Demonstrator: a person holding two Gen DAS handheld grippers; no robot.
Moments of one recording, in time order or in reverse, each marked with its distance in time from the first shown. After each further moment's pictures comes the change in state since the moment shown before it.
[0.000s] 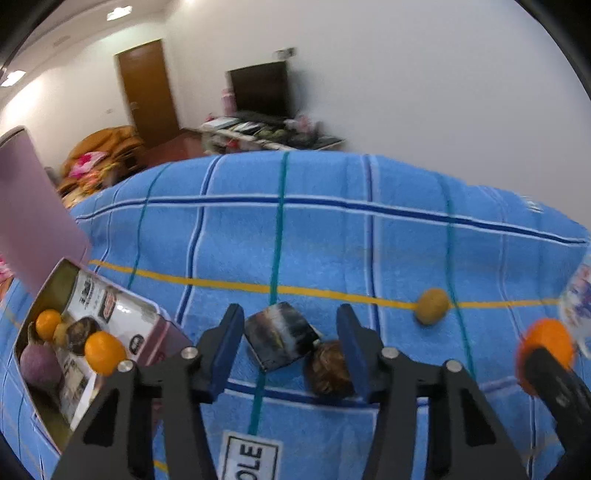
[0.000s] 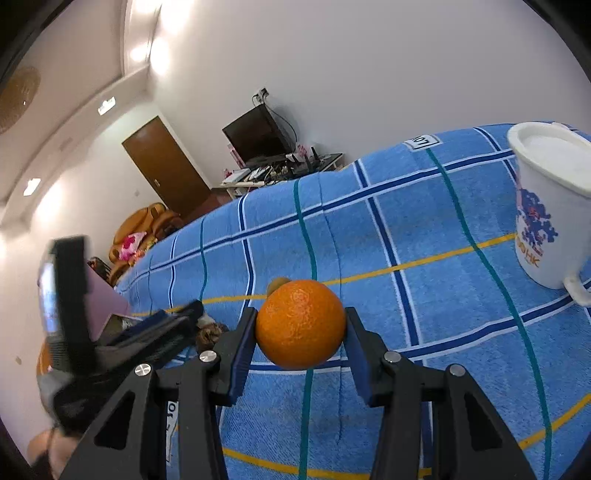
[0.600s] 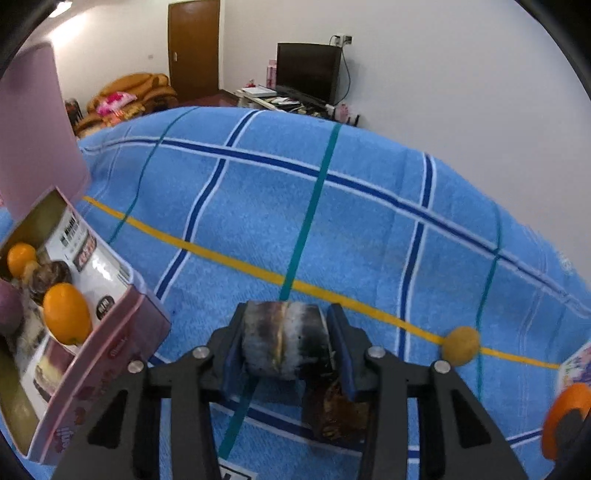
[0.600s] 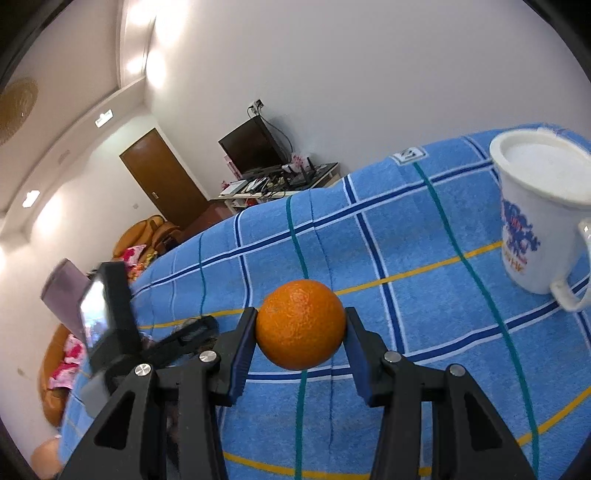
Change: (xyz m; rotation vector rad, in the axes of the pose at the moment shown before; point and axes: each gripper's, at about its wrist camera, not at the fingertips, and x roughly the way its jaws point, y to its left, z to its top) left arm 0.035 0.031 -0.006 -0.259 0.079 -0.062; right arm -0.014 -0.001 0.002 -0.005 -0.047 -0.025
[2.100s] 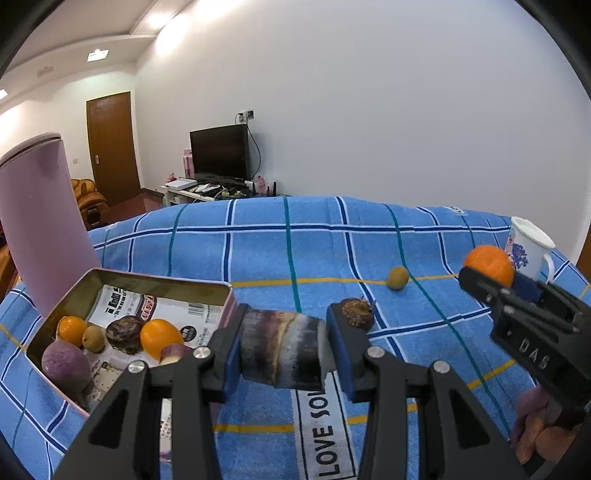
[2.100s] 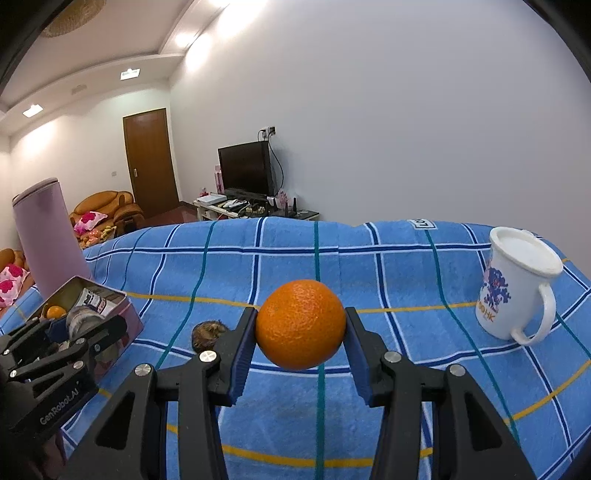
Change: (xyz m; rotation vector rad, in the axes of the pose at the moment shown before) left arm -0.112 0.062 -0.052 0.356 -0.316 -0.236; right arm -0.014 0.084 -0.049 -0.316 -0.171 -0.216
